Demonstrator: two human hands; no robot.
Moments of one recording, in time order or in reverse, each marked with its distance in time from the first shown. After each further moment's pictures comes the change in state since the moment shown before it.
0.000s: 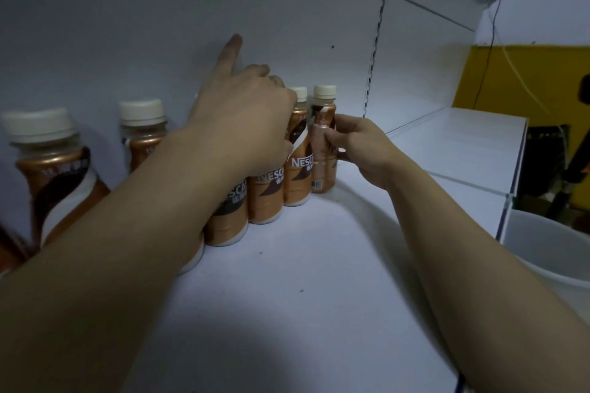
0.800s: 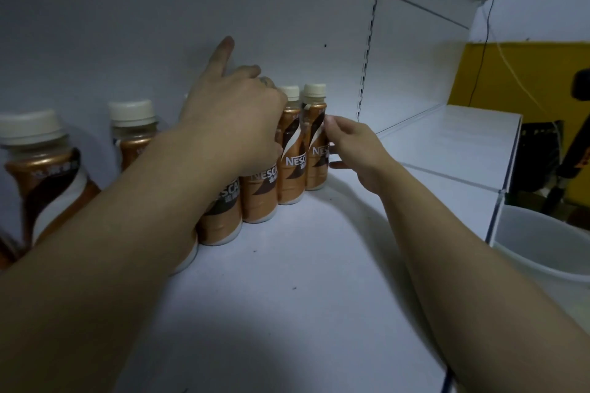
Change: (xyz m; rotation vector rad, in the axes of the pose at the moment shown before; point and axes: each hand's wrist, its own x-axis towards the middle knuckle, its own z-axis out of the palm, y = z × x) left_hand 0.000 0.001 -0.002 0.023 -0.048 -0.004; right_hand -0.011 0.000 0.005 -0.059 0.094 0.027
